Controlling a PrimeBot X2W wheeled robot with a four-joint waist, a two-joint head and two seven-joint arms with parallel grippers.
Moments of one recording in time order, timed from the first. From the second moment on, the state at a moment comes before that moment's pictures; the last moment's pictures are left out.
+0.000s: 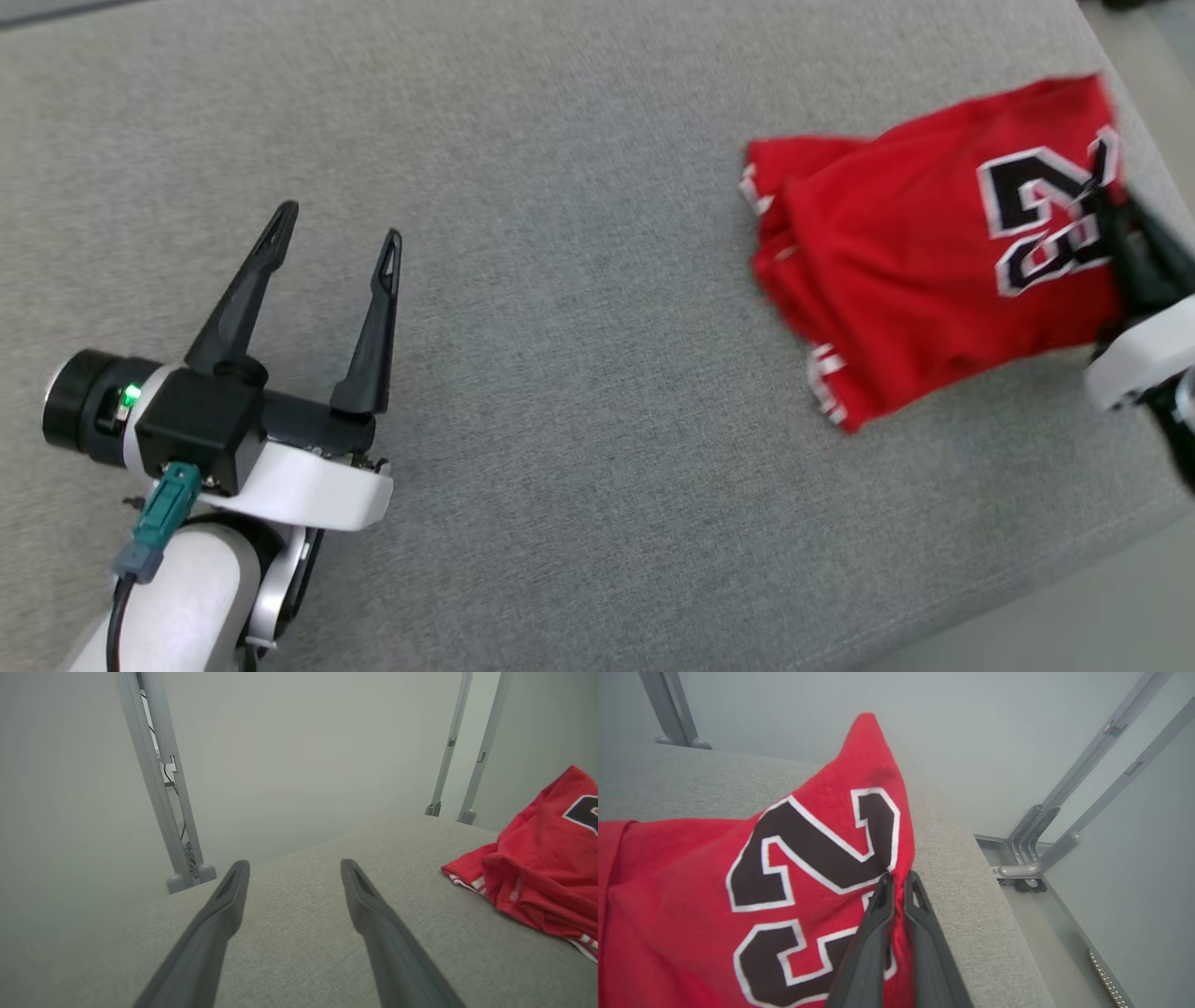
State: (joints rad) left arm -0.30 0.39 -0.38 -0.19 -0.28 0.19 -0.09; right arm -0.57 -0.43 0.22 0.50 0.37 0.13 -0.16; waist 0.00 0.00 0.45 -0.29
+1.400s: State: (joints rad) left arm -0.29 0.37 -0.34 -0.12 -0.33 0.23 -0.20; right arm -0.48 -0.21 -0.01 0.26 0.27 0.13 -0.26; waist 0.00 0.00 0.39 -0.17
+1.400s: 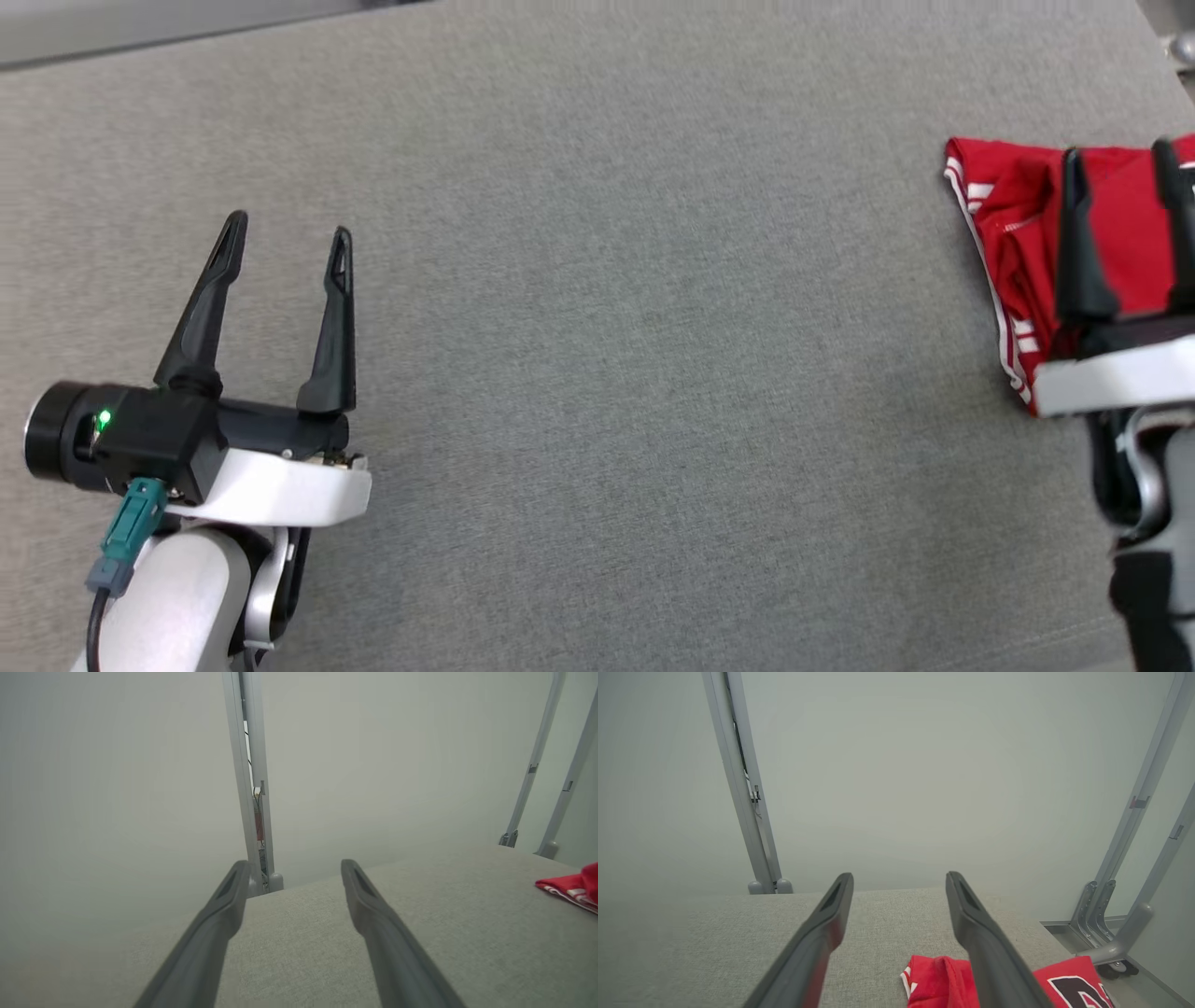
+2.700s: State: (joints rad) left arm 0.00 0.36 -0.30 -0.03 -0.42 0.27 -0.25; right arm -0.01 -0.06 -0.03 -0.01 0.17 0.13 -0.08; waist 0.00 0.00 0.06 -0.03
